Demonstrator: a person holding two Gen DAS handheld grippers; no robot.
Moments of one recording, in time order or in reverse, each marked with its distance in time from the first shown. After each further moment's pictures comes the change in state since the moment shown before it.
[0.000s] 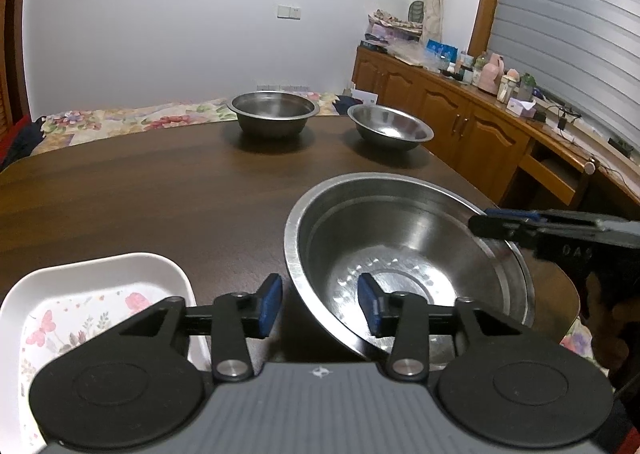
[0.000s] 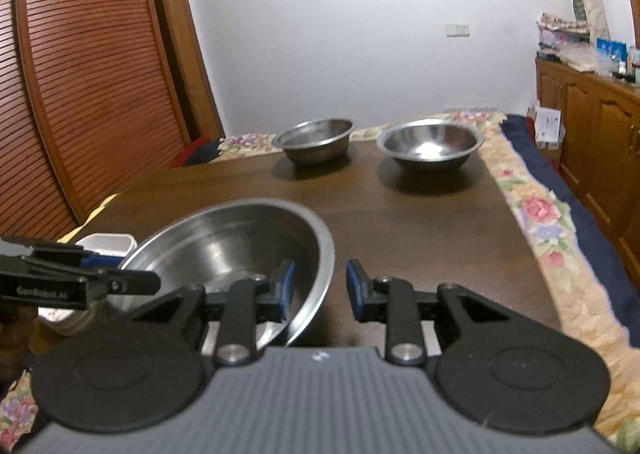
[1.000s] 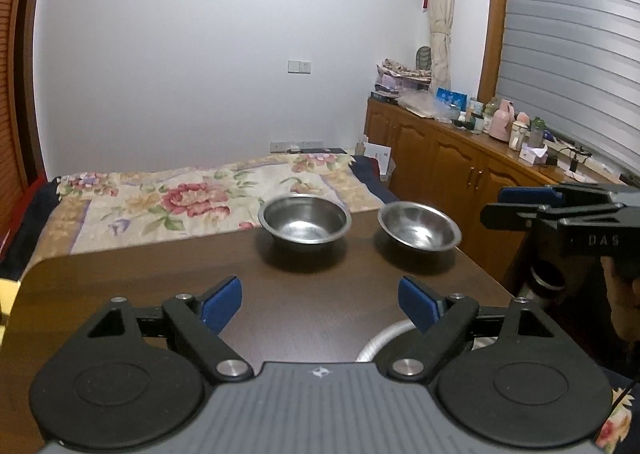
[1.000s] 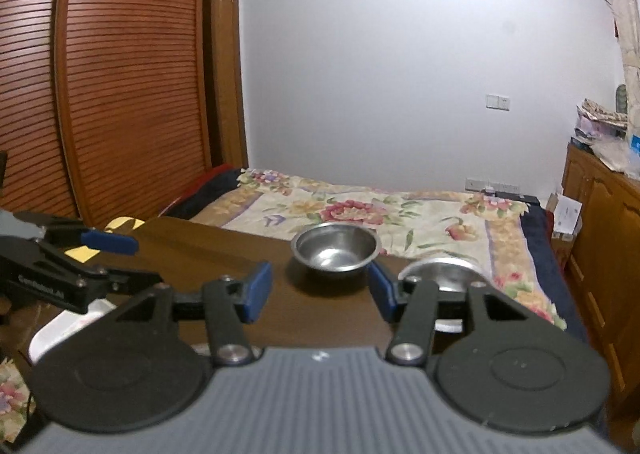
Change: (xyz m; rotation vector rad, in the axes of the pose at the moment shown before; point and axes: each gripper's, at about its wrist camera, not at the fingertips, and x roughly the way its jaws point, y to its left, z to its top) left arm -0.016 0.027 0.093 0.035 -0.142 0.049; right arm 0.013 0.017 0.106 -0.209 -0.078 0.040
